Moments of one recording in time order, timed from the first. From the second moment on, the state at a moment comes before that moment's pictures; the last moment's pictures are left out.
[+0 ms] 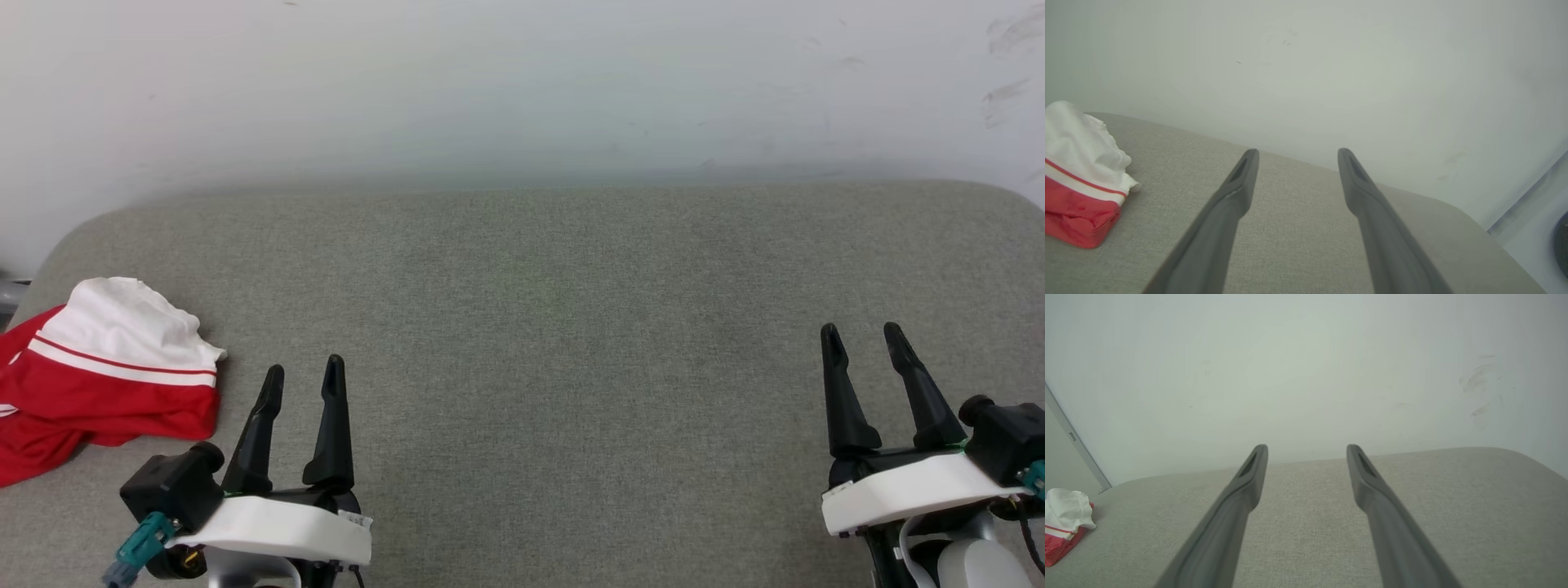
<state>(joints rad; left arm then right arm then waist) 0.02 0.06 -0.03 -0.08 -0.46 -0.04 -0.15 -0.07 -0.05 -0.04 0.04 0.27 0.13 -0.15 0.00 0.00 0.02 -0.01</state>
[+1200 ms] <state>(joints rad) 0.06 0.06 -0.04 -0.07 -0.28 -0.04 -0.23 -0.08 -0.05 -0.01 0.07 0.17 0.13 -0.23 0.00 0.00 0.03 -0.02</state>
